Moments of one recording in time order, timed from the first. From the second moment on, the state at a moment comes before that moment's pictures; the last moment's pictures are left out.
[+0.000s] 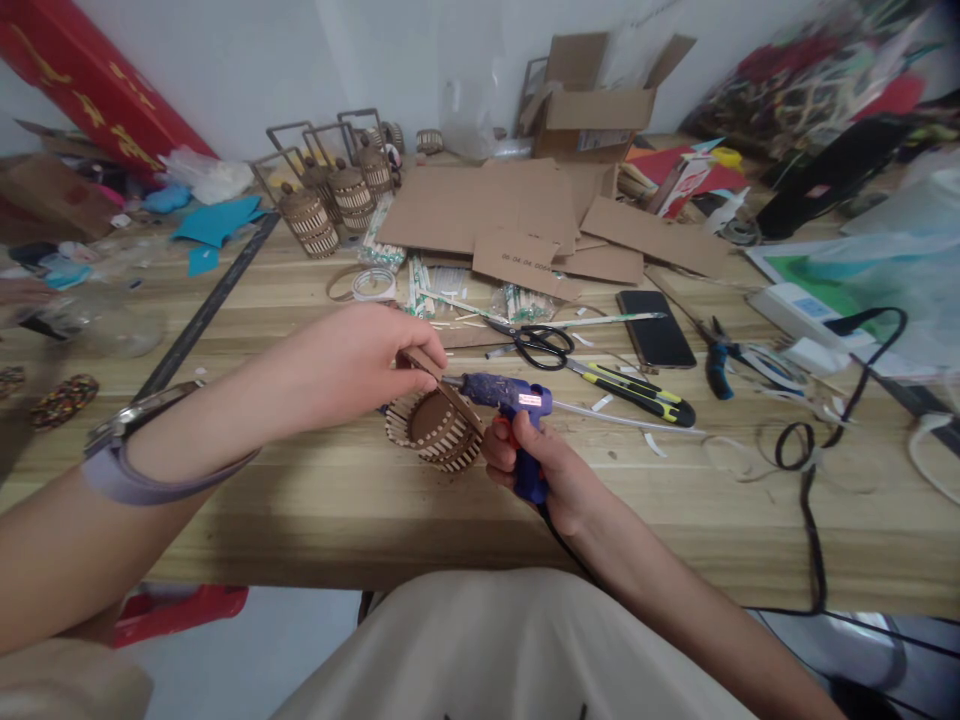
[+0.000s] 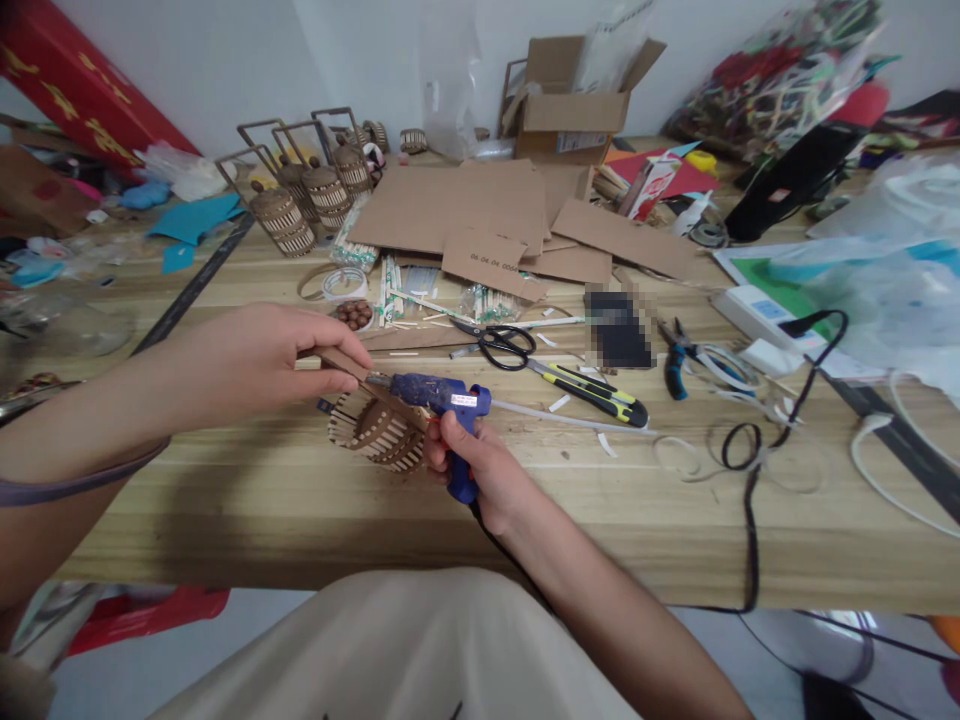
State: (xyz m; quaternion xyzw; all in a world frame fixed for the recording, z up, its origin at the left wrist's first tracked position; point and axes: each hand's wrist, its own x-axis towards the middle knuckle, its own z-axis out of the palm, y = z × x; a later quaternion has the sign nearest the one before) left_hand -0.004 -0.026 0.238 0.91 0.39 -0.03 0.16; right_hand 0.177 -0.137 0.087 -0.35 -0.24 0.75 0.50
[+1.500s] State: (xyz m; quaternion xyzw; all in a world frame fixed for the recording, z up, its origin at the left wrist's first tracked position) left_hand 0.019 -0.045 0.239 0.95 0.27 -0.06 0.15; right_hand 0.223 -0.088 0.121 -0.41 -0.62 0.52 0.41
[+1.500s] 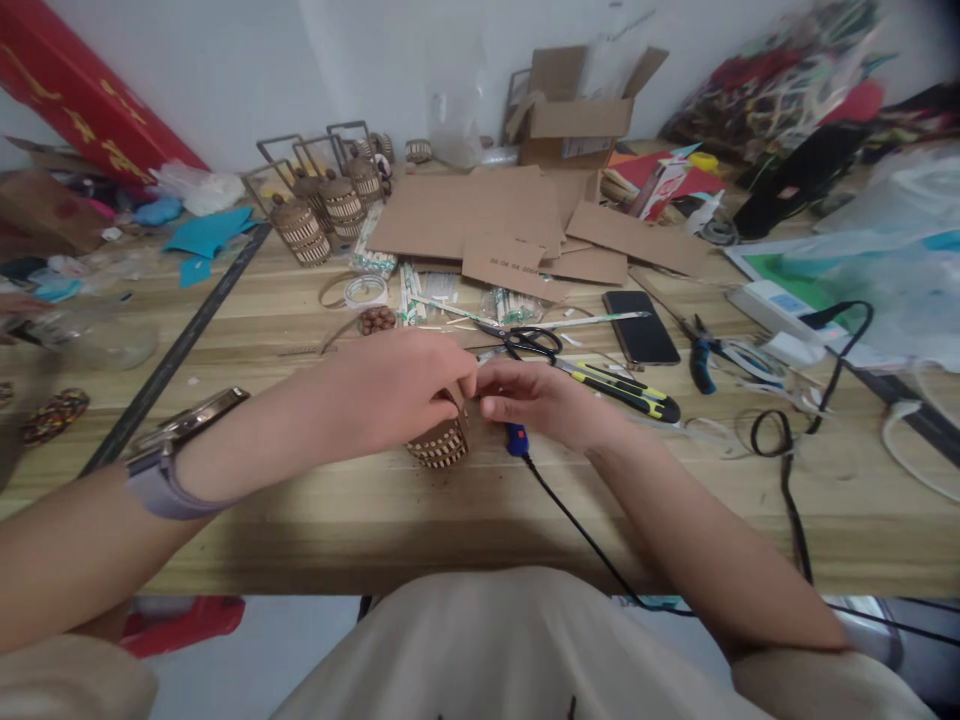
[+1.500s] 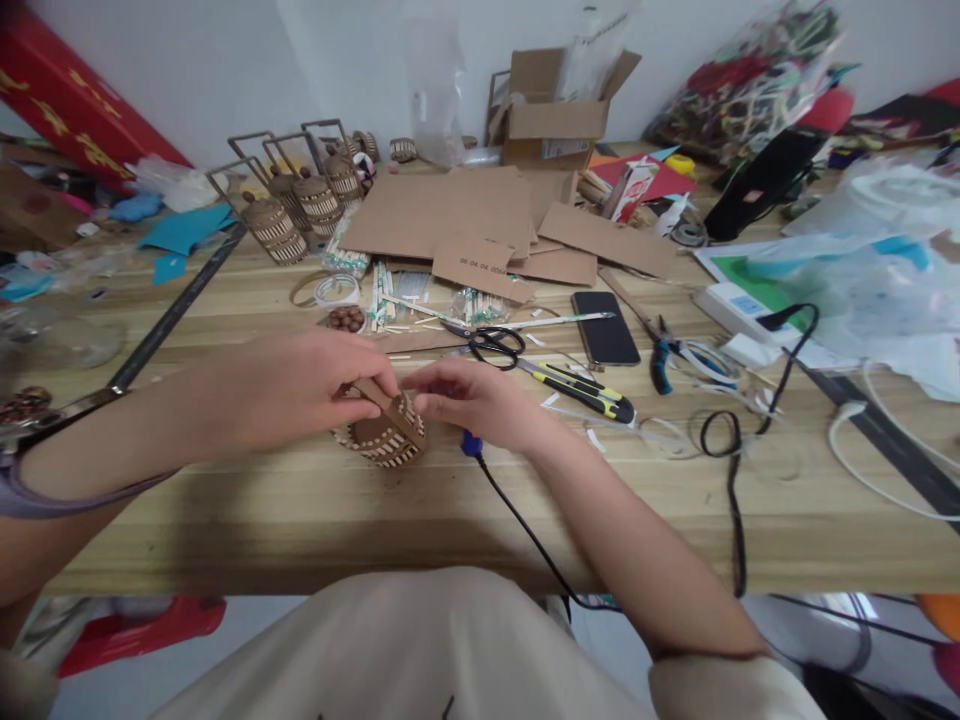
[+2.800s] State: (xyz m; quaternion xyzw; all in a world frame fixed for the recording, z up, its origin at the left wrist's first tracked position) left_hand -0.049 -0.036 0.201 0.88 0.40 0.12 0.23; right_hand 0.200 -0.083 0.105 -0.31 -0.63 0.53 0.47
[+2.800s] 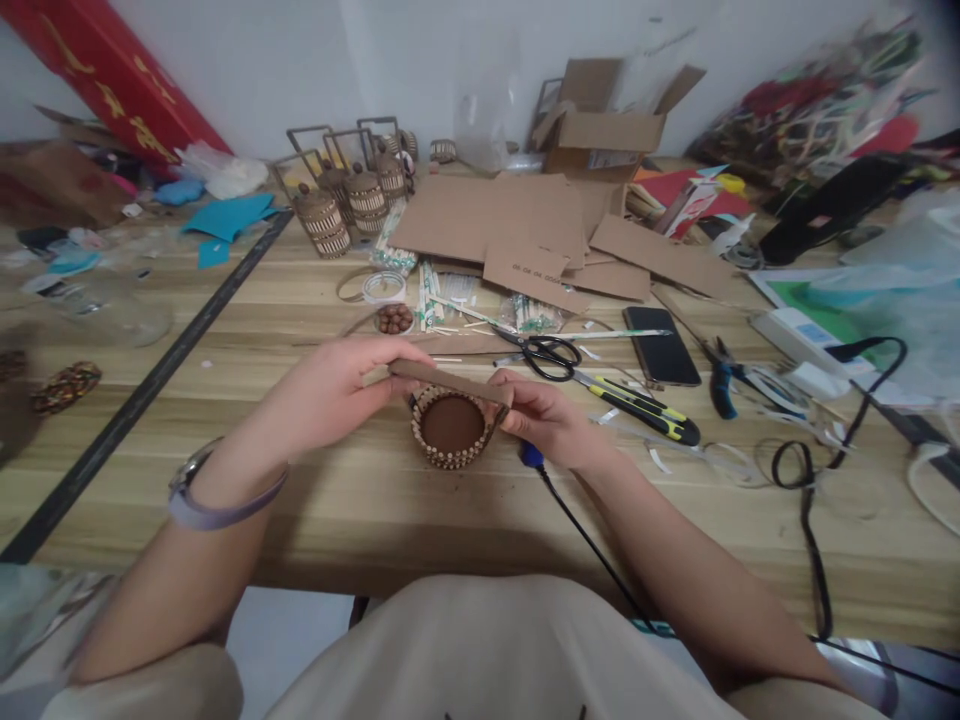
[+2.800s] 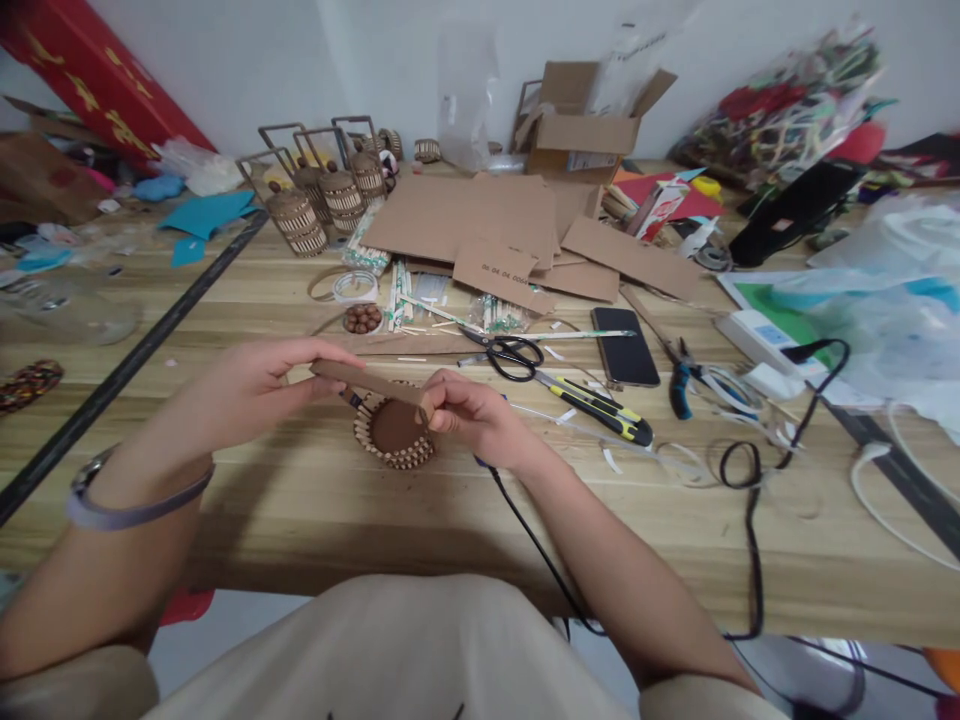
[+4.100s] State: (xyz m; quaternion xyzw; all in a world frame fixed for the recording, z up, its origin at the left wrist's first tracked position) left_hand -0.016 -0.120 0.178 0.89 0.27 0.37 0.08; right_hand 0.201 -0.068 0.072 -0.25 -0.52 0.61 0.54
